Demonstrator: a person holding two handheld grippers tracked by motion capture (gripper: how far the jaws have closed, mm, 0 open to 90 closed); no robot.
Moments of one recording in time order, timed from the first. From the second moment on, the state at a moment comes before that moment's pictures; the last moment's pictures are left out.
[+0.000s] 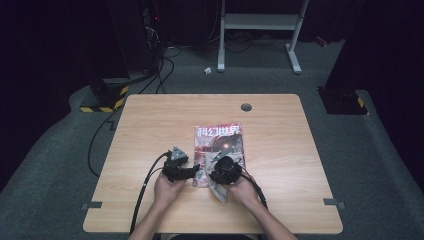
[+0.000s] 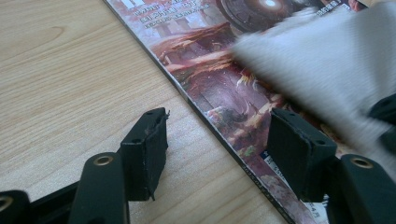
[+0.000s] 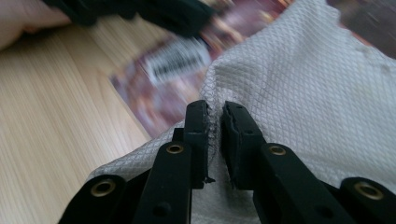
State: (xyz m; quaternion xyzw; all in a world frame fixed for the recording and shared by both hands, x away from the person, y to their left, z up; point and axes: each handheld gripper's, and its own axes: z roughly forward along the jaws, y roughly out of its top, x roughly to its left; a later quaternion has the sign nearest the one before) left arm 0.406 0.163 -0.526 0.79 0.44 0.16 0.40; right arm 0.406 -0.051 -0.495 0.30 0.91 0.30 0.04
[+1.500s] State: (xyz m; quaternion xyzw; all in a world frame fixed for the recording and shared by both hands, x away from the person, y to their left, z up) left arm 0.406 0.162 -0.526 0.79 0.45 0.16 0.40; right arm 0.426 -0.029 -0.497 0.32 0.90 0.30 0.05
